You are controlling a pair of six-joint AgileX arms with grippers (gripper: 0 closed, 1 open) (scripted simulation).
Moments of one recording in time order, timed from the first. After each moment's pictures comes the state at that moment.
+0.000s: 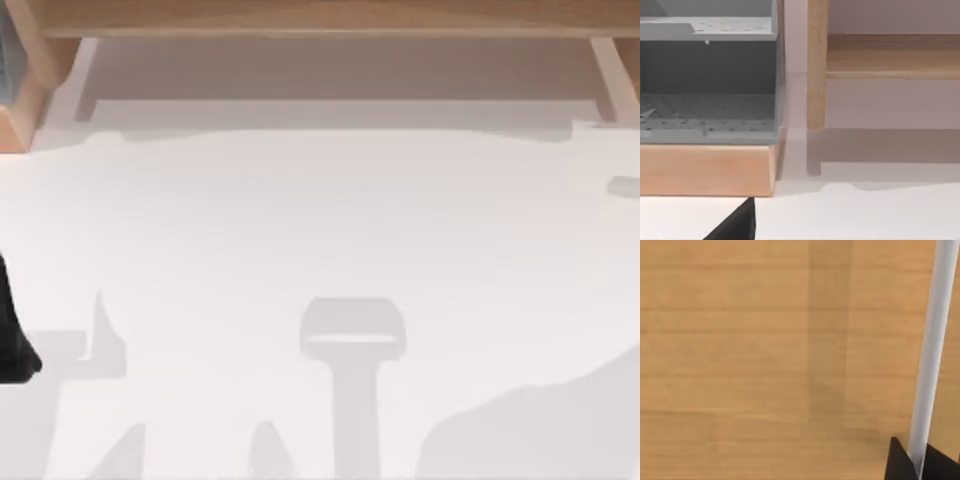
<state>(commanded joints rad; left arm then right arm) 0.00 0.00 0.00 0.00 0.00 0.00 -0.44 2.35 1.21 1.14 -0.40 -1.56</state>
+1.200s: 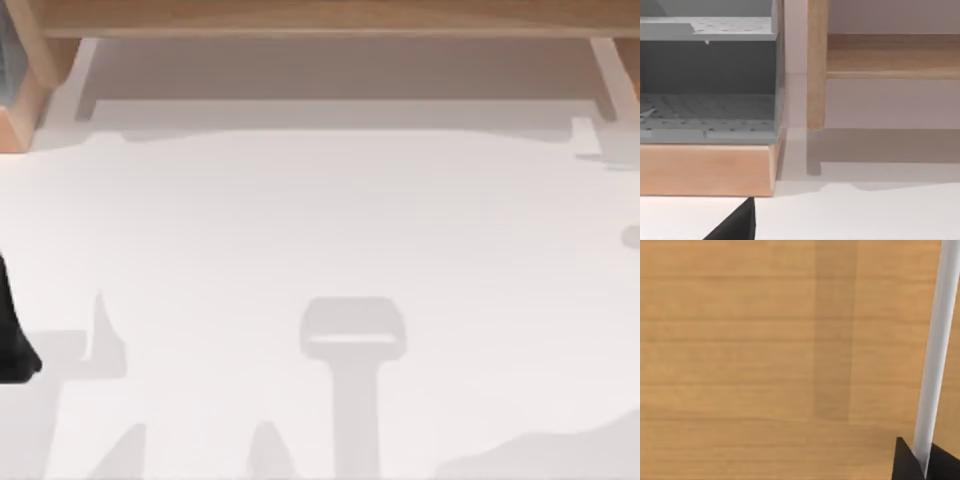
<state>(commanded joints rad) 0.00 0.00 0.00 0.00 0.00 0.00 -0.51 2.23 0.94 1.30 -0.47 -1.55</state>
